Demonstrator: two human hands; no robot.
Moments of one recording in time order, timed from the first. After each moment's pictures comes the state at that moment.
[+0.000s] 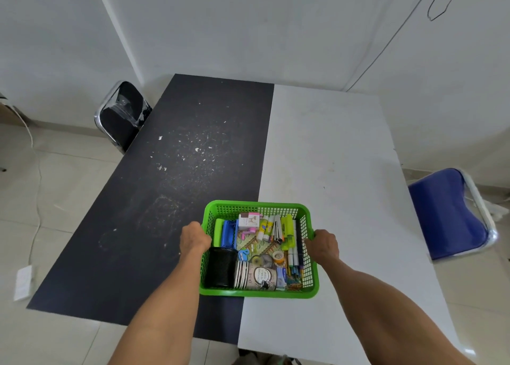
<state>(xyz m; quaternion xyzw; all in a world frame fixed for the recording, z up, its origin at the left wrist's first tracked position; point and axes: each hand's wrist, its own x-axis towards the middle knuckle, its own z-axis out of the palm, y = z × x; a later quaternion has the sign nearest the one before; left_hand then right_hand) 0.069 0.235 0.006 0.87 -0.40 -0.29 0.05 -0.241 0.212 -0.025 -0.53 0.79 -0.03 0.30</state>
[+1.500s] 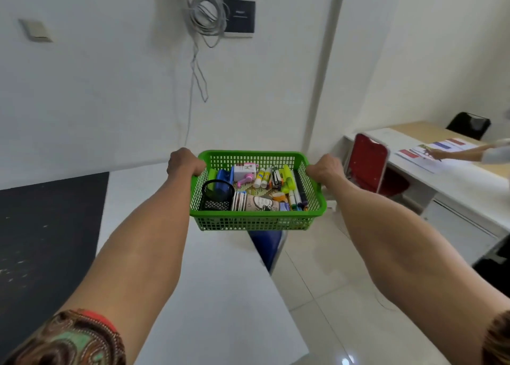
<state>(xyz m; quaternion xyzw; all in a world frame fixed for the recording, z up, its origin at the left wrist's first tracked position) -0.406 0.150 0.288 0.66 -0.69 -0.23 0.19 -0.692 0.287 0.283 -0.38 0.88 -0.27 0.09</state>
